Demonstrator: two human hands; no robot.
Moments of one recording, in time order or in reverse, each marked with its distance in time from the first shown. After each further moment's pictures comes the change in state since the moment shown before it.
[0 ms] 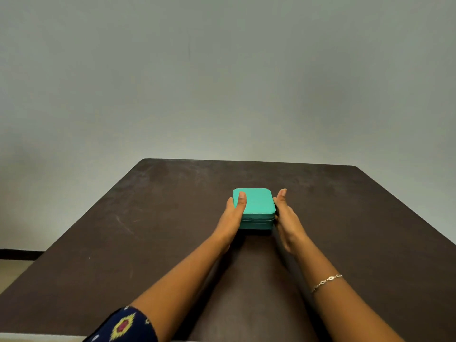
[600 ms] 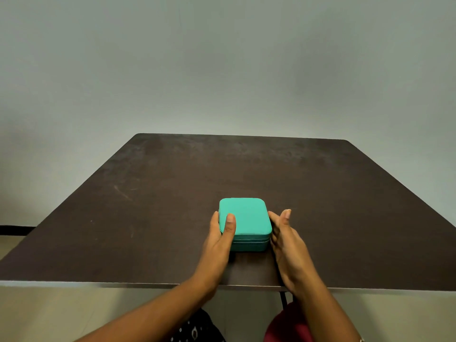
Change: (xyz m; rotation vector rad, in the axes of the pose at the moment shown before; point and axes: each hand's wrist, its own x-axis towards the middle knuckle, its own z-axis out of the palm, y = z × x) left_hand -0.135 -0.030 0.008 -0.043 0.059 -0.002; right_hand -0.129 0.037 0.004 0.097 0.011 0.016
